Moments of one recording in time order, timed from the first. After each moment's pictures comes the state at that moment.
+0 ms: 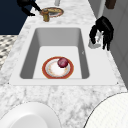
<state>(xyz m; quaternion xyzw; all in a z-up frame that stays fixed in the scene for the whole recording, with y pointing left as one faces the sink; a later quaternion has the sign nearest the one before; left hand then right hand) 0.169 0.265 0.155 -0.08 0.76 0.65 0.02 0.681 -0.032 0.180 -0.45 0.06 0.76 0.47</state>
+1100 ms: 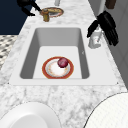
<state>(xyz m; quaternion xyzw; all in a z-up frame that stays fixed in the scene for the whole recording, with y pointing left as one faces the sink) 0.169 0.265 0.155 -0.08 0.76 0.65 0.02 0.680 -0.047 0.213 -0.41 0.03 0.77 0.49</state>
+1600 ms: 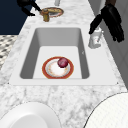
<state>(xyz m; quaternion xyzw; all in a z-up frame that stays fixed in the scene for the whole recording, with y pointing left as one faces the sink) 0.169 0.265 0.155 -0.08 0.76 0.65 0.02 0.680 -0.085 0.258 -0.38 -0.01 0.77 0.51</state>
